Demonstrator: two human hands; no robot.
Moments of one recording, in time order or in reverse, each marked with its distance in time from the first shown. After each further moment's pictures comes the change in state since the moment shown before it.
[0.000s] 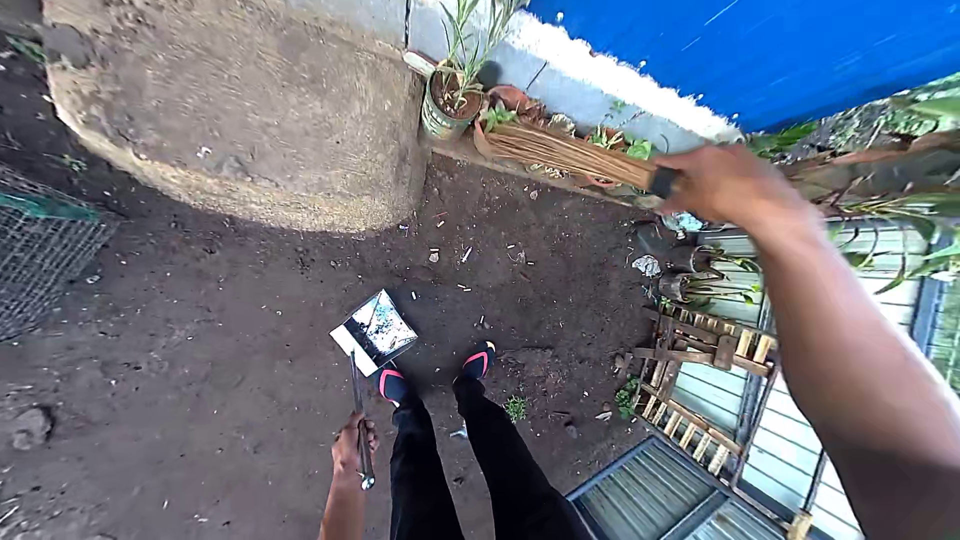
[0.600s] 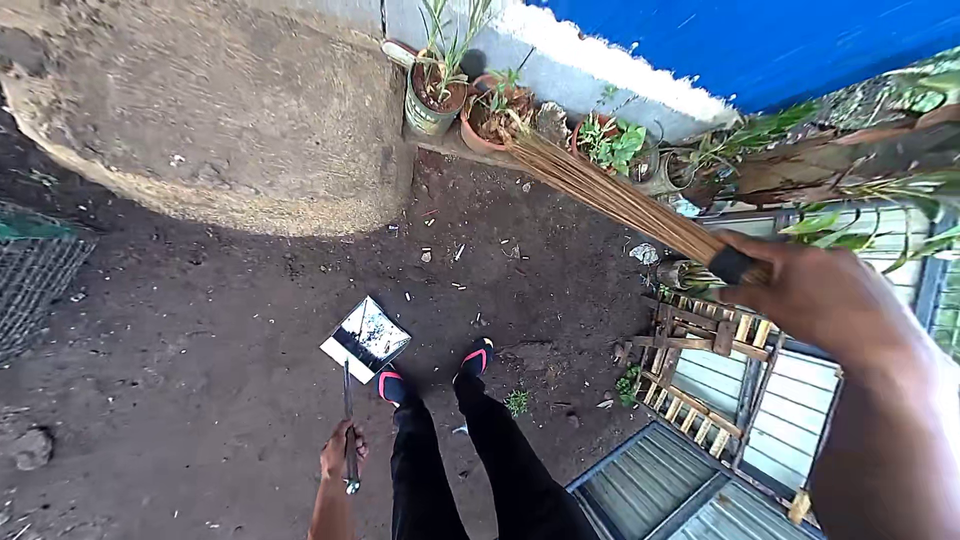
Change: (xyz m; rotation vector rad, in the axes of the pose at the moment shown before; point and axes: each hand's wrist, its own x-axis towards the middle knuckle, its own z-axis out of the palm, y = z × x) left_hand 0.010 0.014 0.000 0.079 -0.001 -0.024; right_hand -0.131 0.049 0.023 0.078 0.022 0.231
